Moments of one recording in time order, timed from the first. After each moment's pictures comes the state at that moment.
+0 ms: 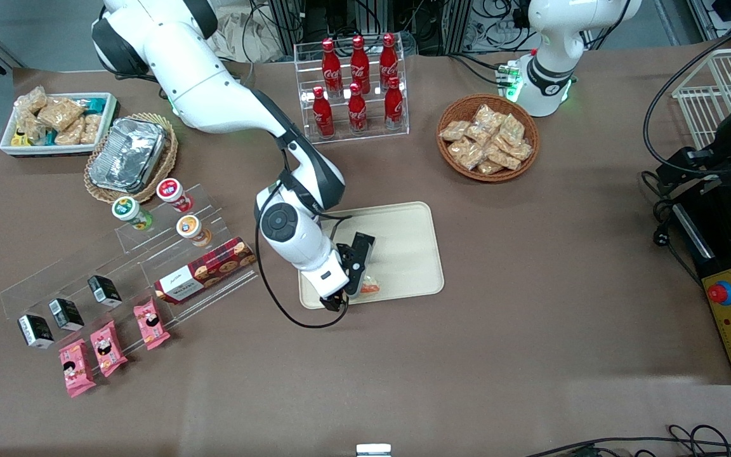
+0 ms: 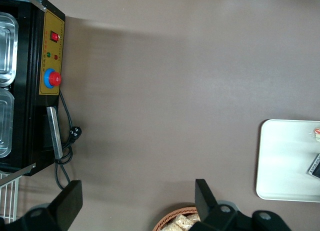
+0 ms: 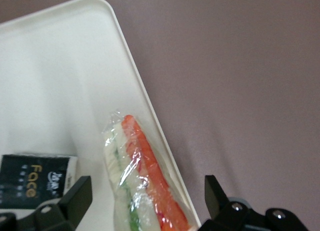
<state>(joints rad) 0.58 0.72 0.03 -1.54 0.27 2.48 -0.85</state>
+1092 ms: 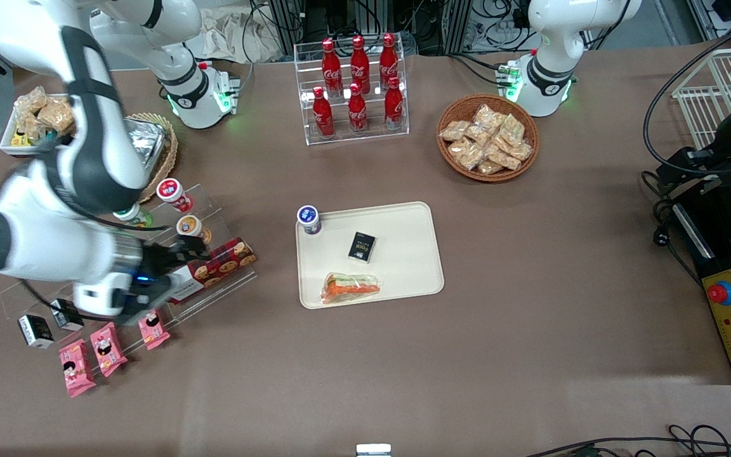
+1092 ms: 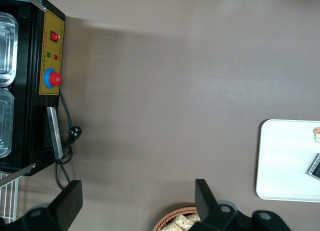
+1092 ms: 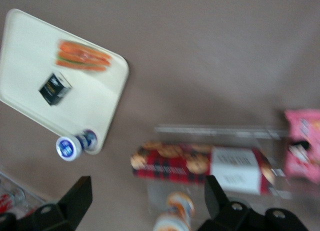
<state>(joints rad) 0.13 0.32 -0.05 -1.53 0.24 1.70 -0.43</state>
